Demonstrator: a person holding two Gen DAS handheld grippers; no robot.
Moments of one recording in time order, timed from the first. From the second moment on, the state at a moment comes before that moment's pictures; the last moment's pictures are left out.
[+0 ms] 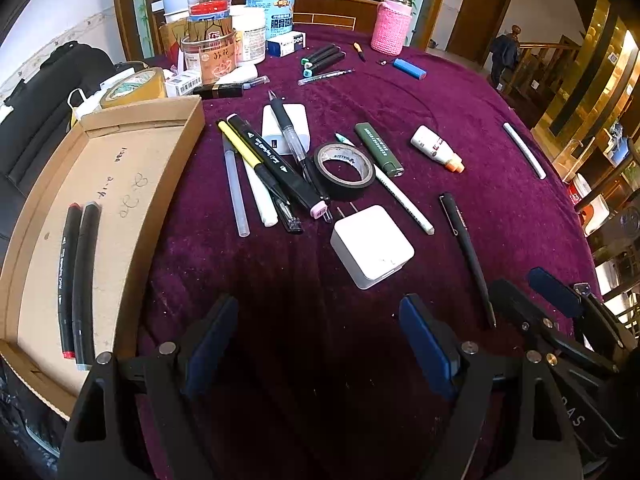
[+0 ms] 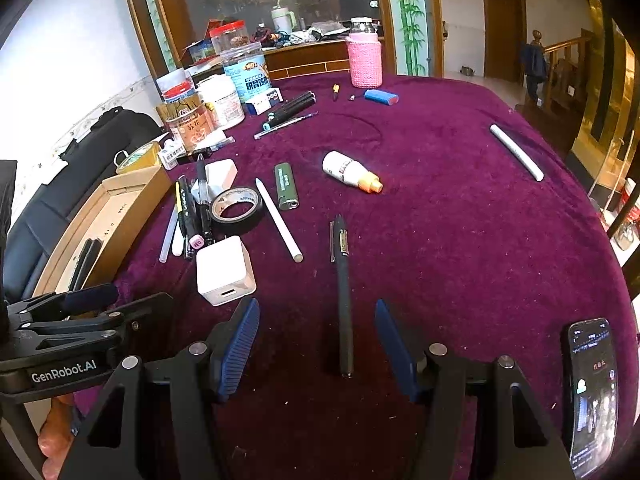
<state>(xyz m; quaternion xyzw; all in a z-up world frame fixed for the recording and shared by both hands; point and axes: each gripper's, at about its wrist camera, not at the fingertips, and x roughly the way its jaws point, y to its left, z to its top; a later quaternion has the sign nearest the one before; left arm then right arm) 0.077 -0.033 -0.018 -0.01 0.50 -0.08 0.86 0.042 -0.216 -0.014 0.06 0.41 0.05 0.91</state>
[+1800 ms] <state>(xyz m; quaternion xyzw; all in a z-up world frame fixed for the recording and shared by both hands) 0.143 -0.078 -0.046 -0.03 0.55 -0.06 0.83 0.074 -0.220 -0.054 0.02 0.48 0.00 0.88</state>
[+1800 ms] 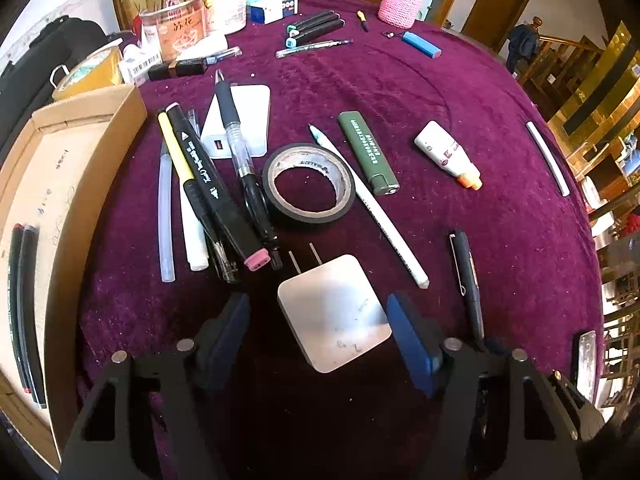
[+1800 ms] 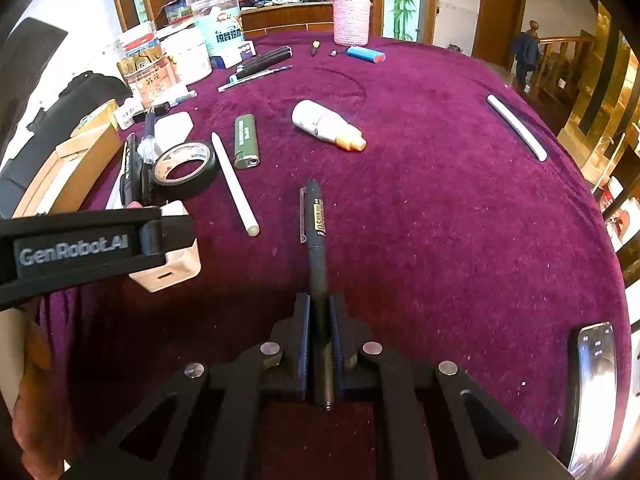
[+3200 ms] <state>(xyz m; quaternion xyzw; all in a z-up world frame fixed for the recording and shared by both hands) 0.104 -0.047 -0.045 -0.07 0.55 -0.13 0.82 0.048 -0.223 -0.045 0.08 0.46 0.01 0.88</state>
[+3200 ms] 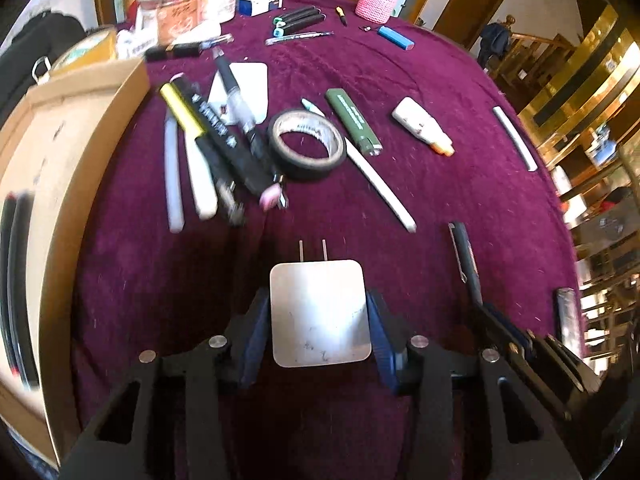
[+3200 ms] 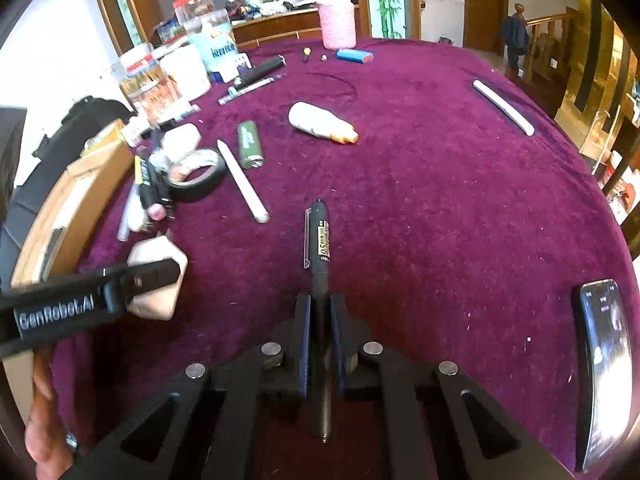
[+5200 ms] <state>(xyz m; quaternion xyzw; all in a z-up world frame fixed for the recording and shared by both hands) 0.081 0.223 -0.014 -0.09 0.48 0.01 0.87 0.111 0.035 -0.008 0.02 0.44 0.24 0.86</state>
